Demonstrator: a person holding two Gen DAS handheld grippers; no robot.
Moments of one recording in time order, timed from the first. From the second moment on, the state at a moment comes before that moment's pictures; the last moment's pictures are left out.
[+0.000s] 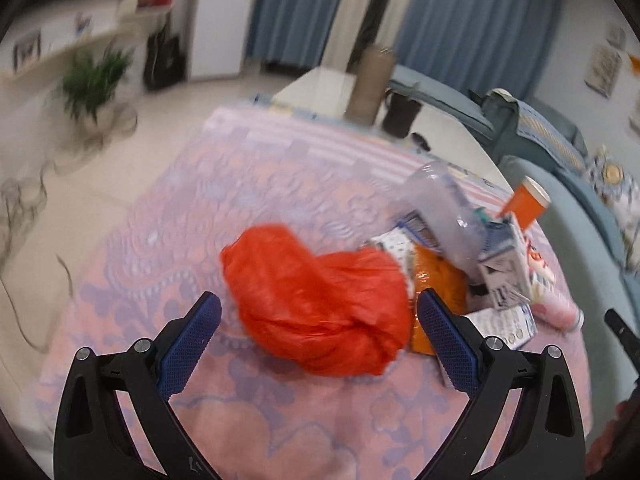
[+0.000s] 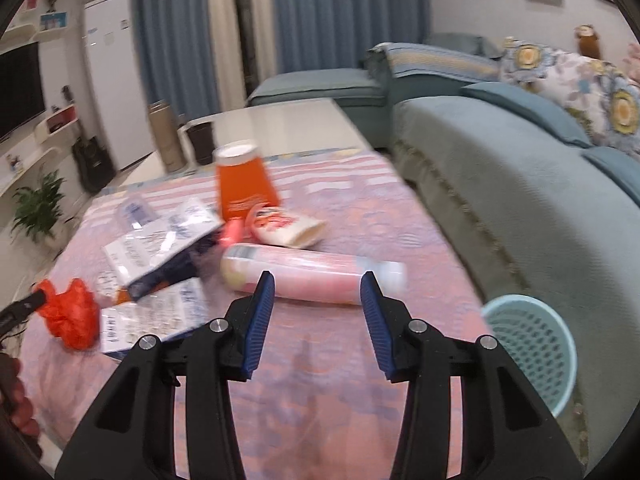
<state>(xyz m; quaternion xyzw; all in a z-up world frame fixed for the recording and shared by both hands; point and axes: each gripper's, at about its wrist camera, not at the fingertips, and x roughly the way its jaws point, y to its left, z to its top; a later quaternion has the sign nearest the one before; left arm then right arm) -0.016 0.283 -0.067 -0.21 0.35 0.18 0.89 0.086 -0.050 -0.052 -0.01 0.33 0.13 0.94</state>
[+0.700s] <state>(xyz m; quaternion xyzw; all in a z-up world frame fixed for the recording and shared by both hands) 0.035 0.290 -0.105 -0.24 0.38 0.11 0.89 0.186 0.080 -0.092 0.14 0.50 0.20 0.83</state>
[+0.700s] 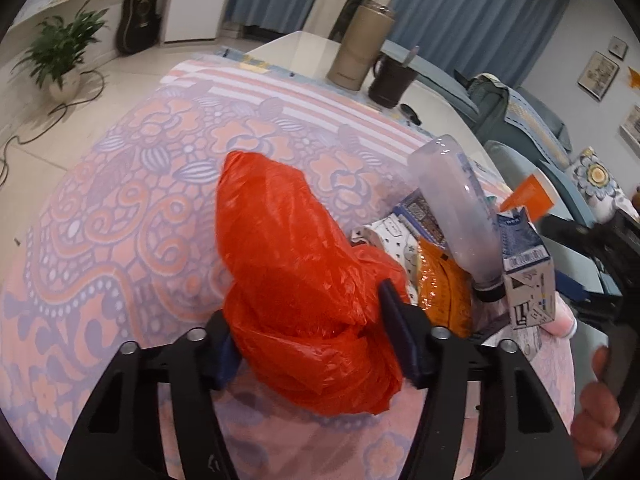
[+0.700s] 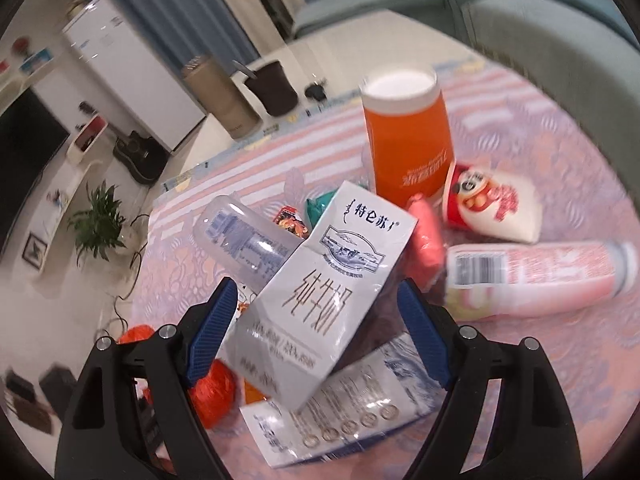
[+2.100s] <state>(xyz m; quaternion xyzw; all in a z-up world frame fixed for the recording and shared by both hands) 0.076 -0.014 0.036 -0.07 0.27 -0.18 0.94 0.116 -0.232 0.005 0.06 0.32 0.02 0.94</state>
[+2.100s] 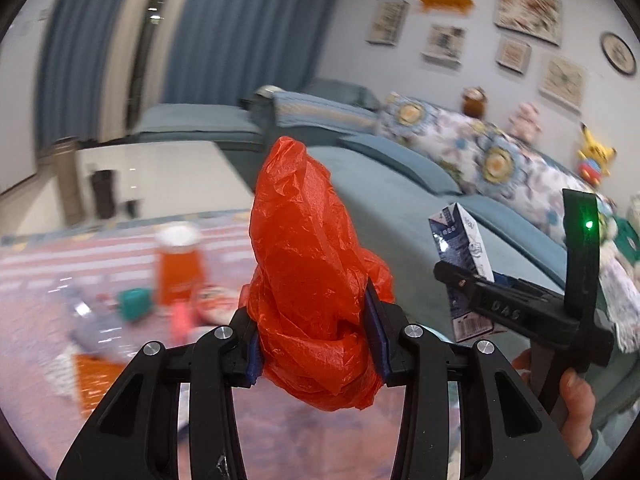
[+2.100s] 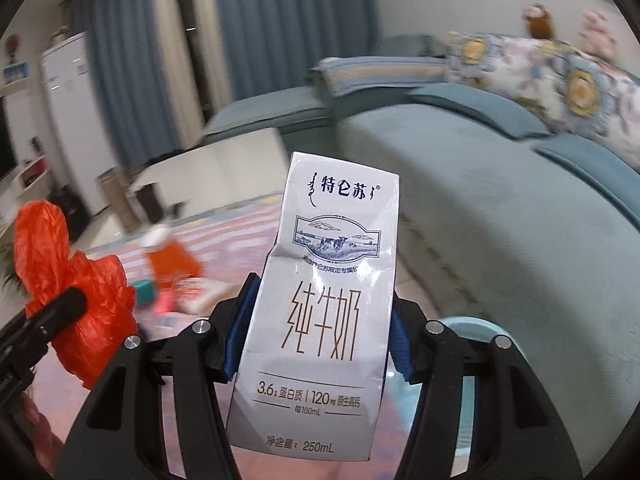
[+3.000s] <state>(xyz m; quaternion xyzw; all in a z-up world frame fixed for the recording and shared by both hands) 0.165 -0.209 -0.114 0.01 0.45 -0.29 0.85 0.127 -0.407 -0.191 0.19 0.49 -0.12 0.84</state>
